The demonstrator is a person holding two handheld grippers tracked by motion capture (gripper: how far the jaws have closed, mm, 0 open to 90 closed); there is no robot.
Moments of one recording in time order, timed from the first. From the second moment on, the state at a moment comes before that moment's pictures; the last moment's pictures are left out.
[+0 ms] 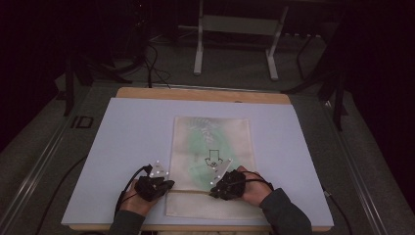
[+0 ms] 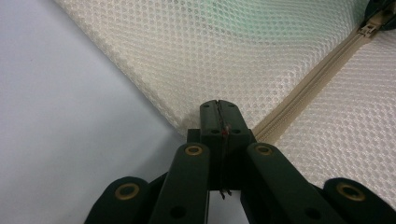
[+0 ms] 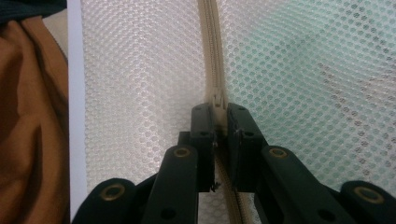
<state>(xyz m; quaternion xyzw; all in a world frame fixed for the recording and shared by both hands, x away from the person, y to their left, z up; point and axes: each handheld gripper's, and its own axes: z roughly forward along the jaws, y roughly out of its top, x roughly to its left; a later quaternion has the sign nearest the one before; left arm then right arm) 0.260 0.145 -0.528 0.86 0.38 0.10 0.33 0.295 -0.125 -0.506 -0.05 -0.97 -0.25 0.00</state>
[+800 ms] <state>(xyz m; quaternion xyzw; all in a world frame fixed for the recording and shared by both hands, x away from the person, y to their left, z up) 0.260 0.145 -0.528 0.86 0.38 0.10 0.33 0.295 -0.142 -0.507 -0.06 -0.97 -0.25 0.01</state>
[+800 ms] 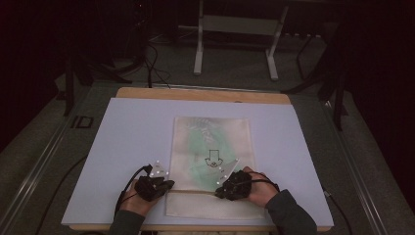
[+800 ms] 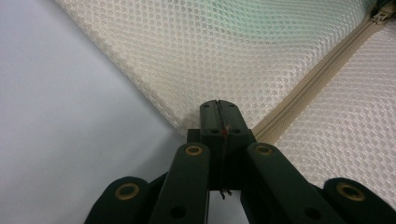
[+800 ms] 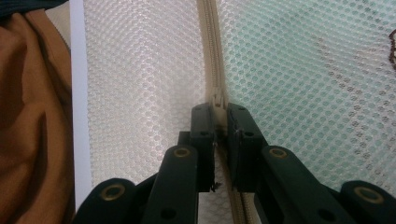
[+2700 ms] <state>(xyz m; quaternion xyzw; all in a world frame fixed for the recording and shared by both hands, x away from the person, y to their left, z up) 0.260 0.145 -0.528 0.86 0.38 0.10 0.33 0.297 -0.191 -0.507 -0.10 -0.96 -0.25 0.01</state>
